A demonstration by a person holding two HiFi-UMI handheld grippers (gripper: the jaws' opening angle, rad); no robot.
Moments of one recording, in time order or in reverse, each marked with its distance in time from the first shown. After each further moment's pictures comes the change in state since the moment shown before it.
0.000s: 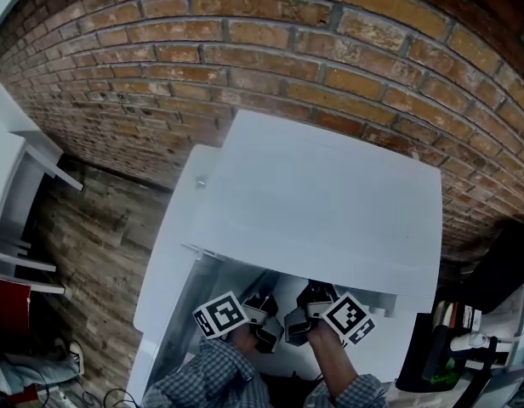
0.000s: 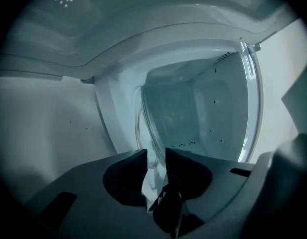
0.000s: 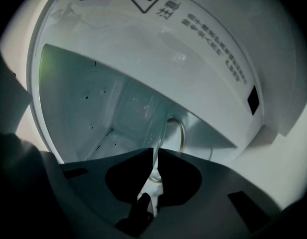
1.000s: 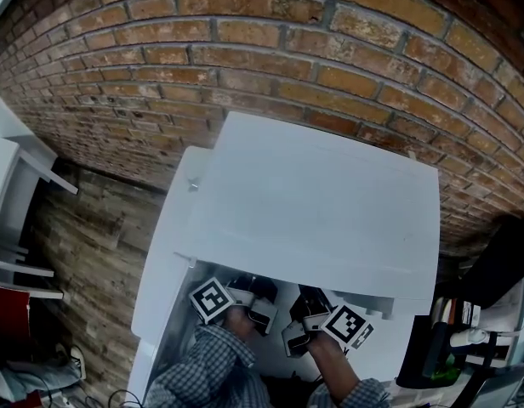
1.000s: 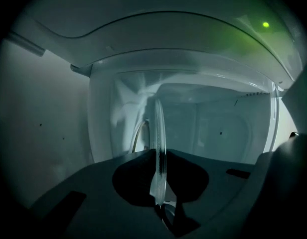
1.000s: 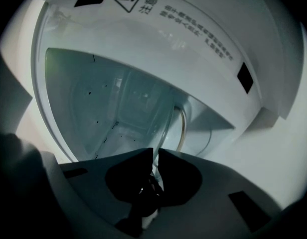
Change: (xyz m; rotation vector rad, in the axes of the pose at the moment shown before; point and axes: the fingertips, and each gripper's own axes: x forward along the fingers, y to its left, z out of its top) left arm 0.032 -0.008 0.046 -0.261 -0.144 -0.204; right arm -0.006 0.005 -0.022 0.055 0.113 0.063
